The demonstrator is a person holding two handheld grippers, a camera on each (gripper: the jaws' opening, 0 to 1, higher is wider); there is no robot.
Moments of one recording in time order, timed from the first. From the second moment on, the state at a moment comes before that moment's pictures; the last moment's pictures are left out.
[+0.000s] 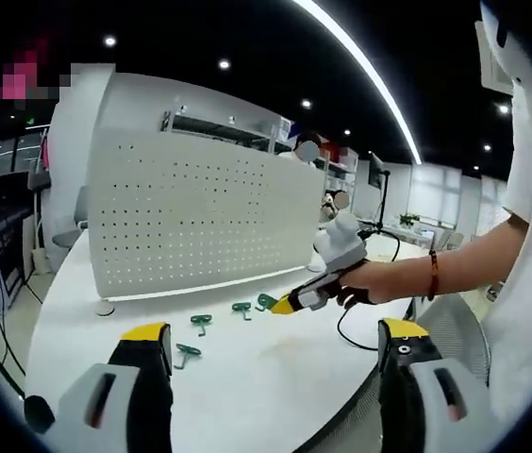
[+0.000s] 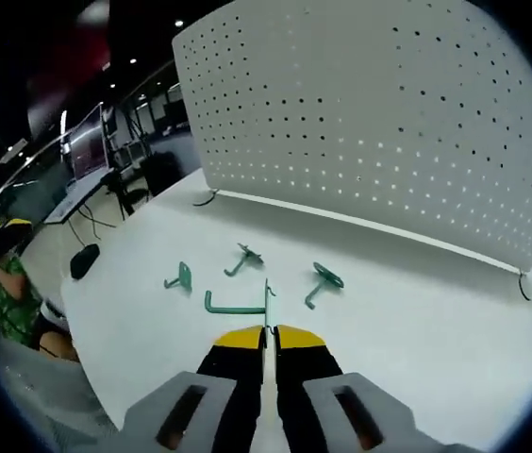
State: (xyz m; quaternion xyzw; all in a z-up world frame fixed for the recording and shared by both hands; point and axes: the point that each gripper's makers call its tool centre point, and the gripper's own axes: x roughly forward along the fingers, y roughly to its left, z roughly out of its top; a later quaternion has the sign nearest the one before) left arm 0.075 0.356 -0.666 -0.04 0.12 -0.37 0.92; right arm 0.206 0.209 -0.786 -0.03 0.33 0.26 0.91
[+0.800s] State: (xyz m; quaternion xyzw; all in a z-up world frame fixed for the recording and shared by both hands) left arm 0.056 0.317 -0.653 -0.07 0.13 -0.38 0.91; right arm 0.156 0.207 -0.713 0.00 0.24 0.29 0.93
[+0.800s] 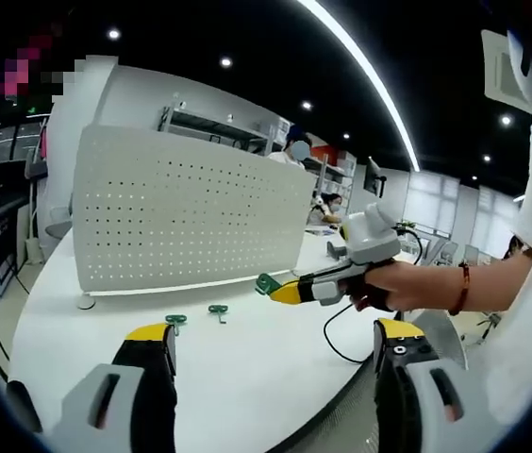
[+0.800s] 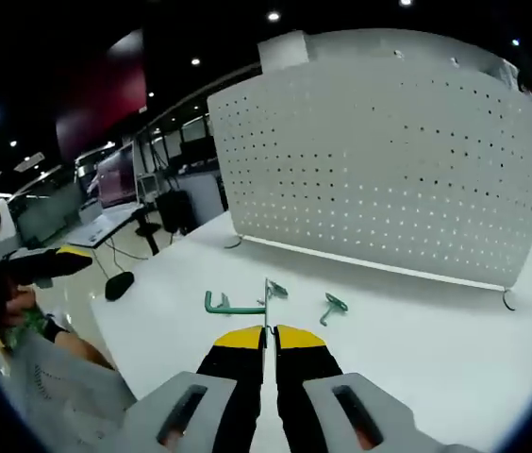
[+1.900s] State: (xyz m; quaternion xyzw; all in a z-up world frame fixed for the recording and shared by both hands) left arm 0.076 0.292 -0.629 -0.17 0.10 -0.39 0.90; right arm 0.131 0.223 -0.652 -0.02 0.13 0.31 0.94
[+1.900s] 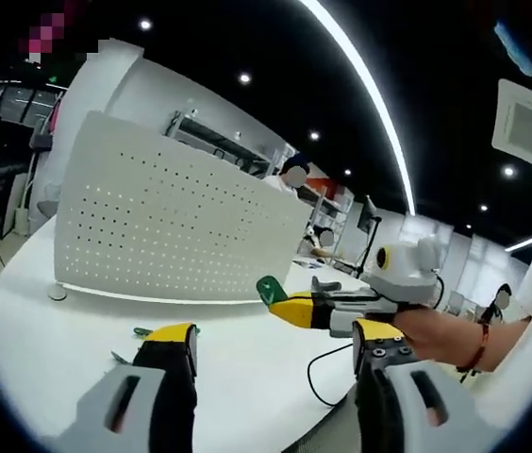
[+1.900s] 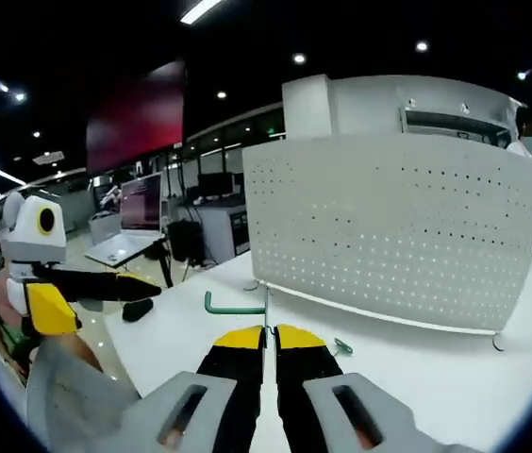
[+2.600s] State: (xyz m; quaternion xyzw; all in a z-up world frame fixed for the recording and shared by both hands) left arm 0.094 0.282 -0.629 -0.21 0.12 -0.41 0.88; right arm 0.136 0.243 -0.638 -0.01 0.08 0.35 0.93
